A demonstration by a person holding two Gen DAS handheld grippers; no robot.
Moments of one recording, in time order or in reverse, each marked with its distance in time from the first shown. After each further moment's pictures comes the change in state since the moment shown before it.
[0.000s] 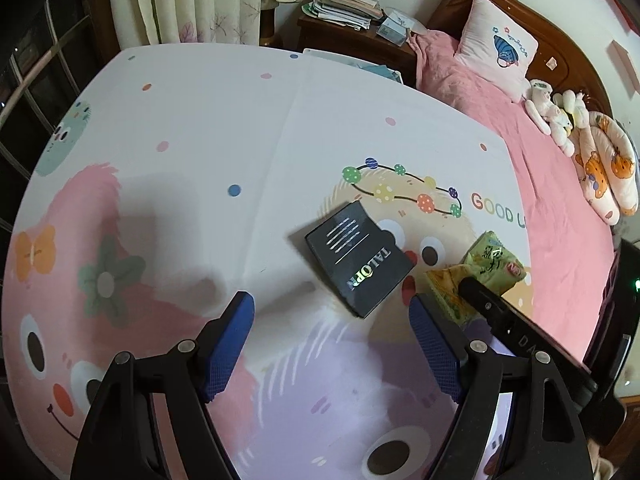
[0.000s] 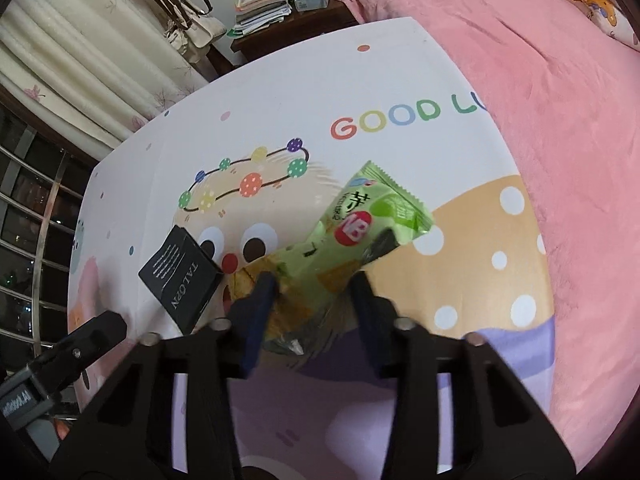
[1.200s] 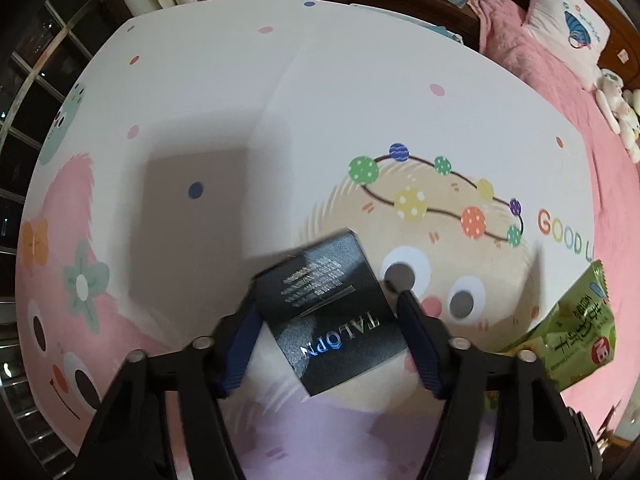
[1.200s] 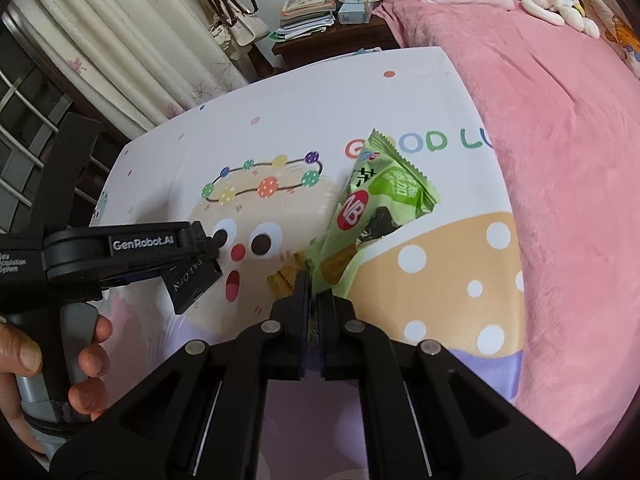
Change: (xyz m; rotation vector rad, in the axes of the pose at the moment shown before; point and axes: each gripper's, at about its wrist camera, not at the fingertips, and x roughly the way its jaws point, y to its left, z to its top) left arm 0.087 -0.058 0.047 -0.102 0.142 0.223; right arm -0.031 -0.014 -0.007 -0.150 -0.035 0.066
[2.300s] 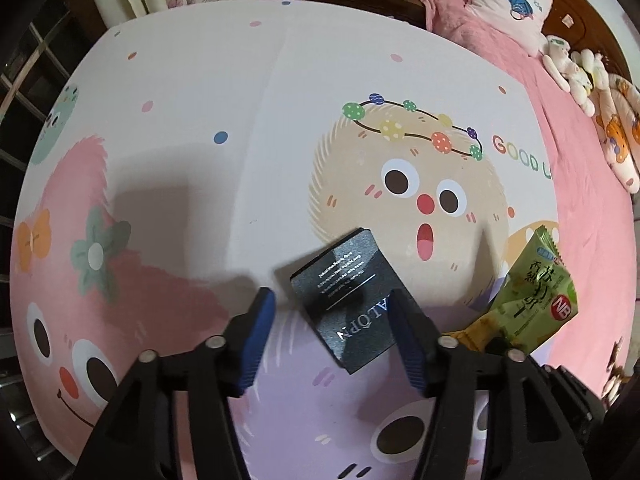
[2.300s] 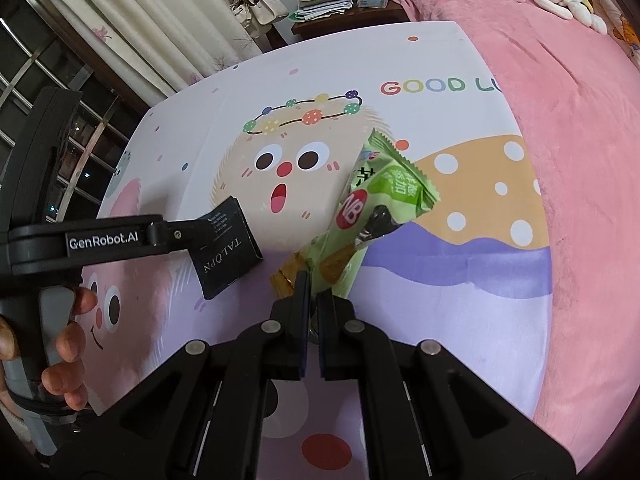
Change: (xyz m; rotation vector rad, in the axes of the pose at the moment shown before) left arm -0.015 0.030 -0.055 0.149 -0.002 -0.154; right arm -0.017 0.029 -0.055 -0.042 0.048 0.032
